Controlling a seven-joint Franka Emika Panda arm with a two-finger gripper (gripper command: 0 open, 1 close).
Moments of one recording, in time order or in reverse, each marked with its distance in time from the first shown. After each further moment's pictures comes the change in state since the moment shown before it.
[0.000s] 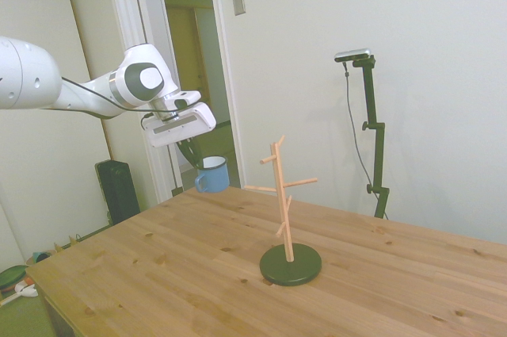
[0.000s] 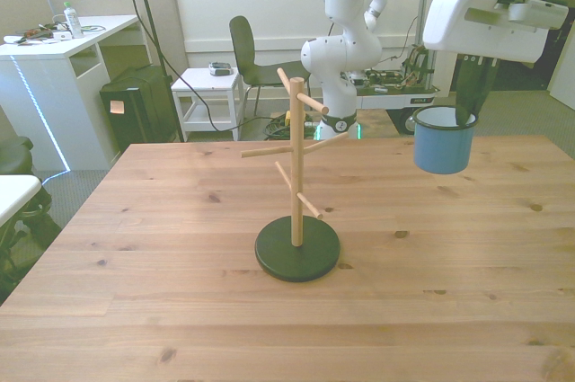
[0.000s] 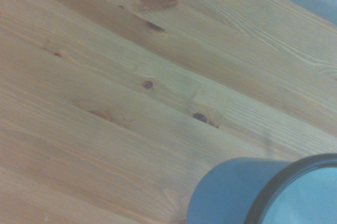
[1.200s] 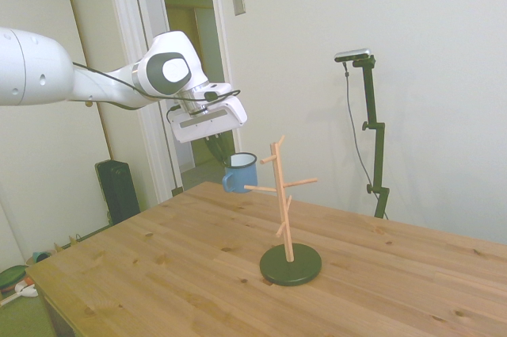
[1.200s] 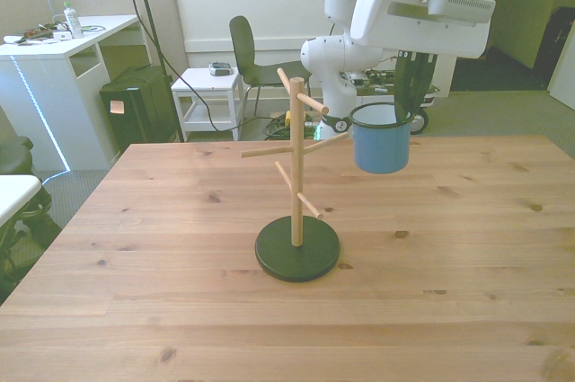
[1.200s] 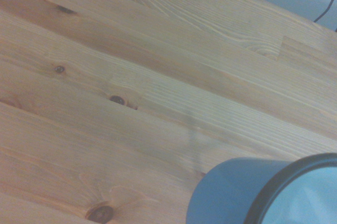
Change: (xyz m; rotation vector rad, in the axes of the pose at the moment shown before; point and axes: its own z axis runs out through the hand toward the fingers) arm 0.054 0.085 0.007 0.002 -0.016 0.057
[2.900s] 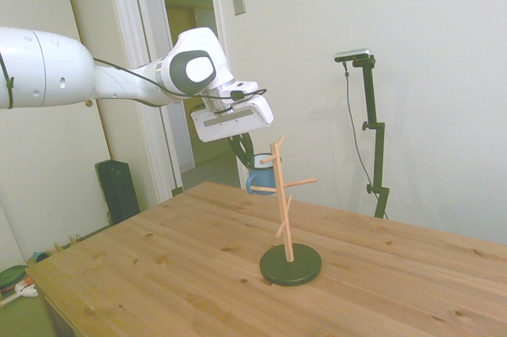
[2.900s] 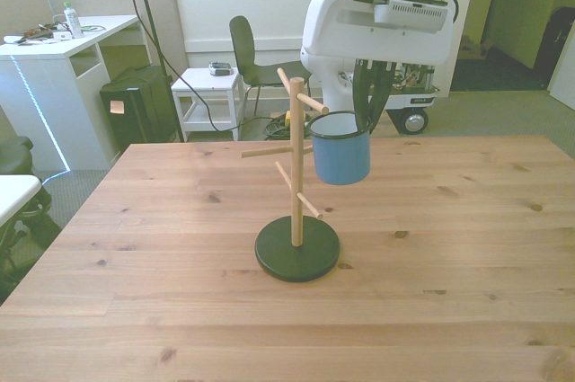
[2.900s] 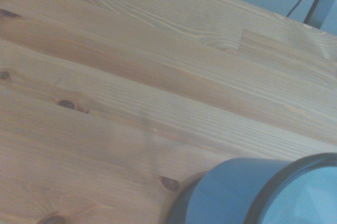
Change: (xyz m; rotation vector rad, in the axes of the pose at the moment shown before) arm 0.041 0.039 0.016 0.000 -0.005 0.040
